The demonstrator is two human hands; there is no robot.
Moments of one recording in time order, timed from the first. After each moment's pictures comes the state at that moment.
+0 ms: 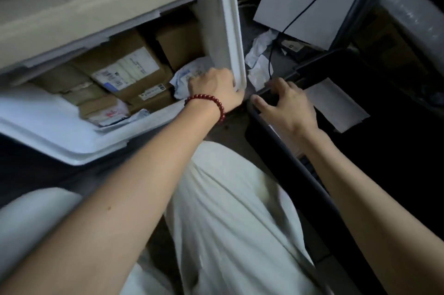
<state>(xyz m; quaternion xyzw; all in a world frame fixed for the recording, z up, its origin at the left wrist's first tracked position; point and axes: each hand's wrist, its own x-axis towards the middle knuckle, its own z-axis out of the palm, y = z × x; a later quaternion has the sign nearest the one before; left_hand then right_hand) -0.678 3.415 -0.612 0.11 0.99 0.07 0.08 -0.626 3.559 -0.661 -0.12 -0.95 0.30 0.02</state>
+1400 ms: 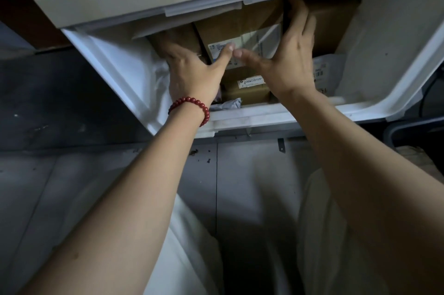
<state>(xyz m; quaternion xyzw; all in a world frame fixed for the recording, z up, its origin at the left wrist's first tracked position) -0.709 3.201 -0.655 -0.29 0.88 0.33 -0.19 -0.746 3.332 -0.659 0.10 -0.86 0.48 0.13</state>
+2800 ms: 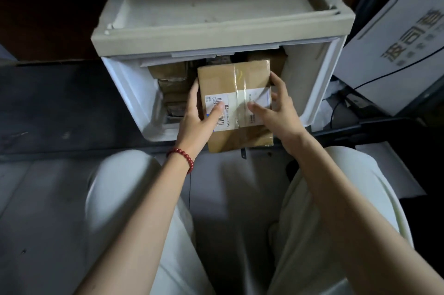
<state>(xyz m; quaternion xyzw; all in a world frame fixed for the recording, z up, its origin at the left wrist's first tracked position) -0.608 3.240 -0.644 -0.12 0.78 0.61 -0.11 -0.651 3.411 -0.620 0.07 -0.79 0.60 -0.04</state>
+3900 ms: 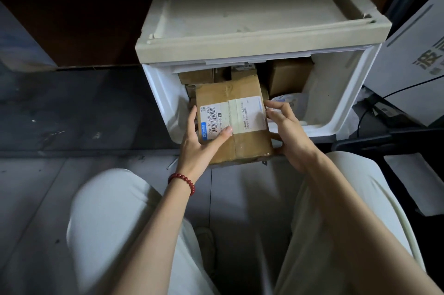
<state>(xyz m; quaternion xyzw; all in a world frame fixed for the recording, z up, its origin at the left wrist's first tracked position) -0.558 3.197 -0.650 -0.18 0.79 0.58 -0.07 -0.635 3.374 -0.628 -0.01 -0.70 0.69 -0.17</state>
